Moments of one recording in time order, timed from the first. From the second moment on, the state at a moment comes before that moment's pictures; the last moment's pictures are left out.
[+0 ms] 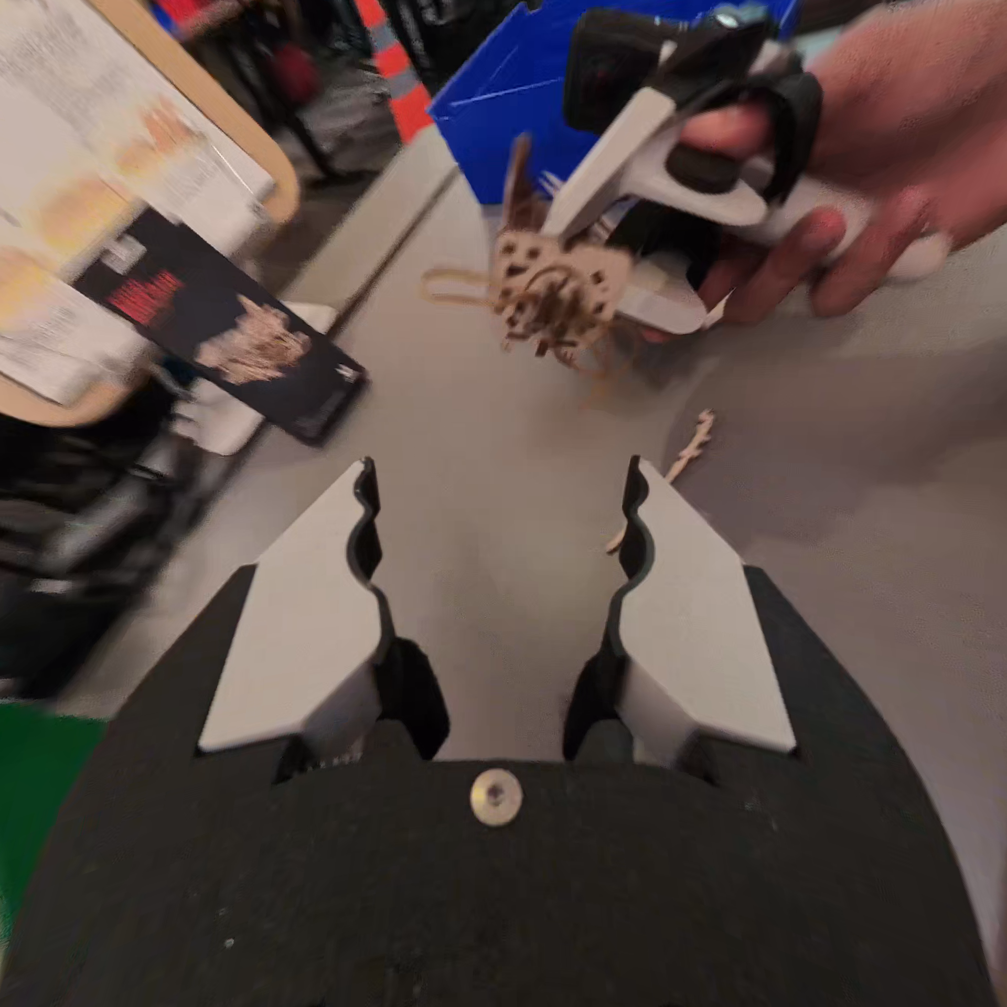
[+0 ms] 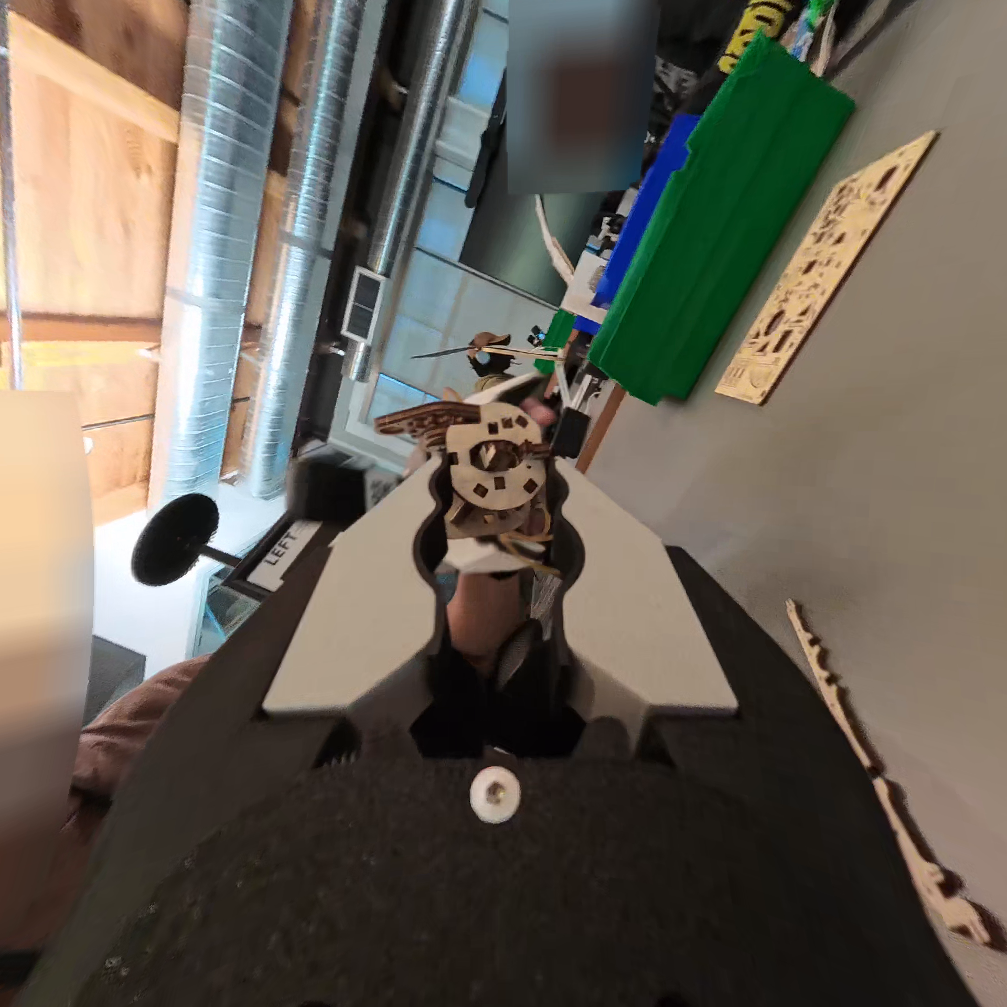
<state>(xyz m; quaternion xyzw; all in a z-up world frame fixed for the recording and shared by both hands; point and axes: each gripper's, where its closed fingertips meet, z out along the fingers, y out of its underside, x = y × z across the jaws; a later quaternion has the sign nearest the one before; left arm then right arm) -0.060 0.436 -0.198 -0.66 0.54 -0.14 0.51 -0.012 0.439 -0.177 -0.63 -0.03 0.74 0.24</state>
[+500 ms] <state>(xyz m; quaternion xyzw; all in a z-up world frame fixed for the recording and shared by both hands) -0.032 0.402 -0.163 -0.54 0.55 -0.05 0.64 -0.047 0.409 -0.175 -0.64 -0.07 0.73 0.23</state>
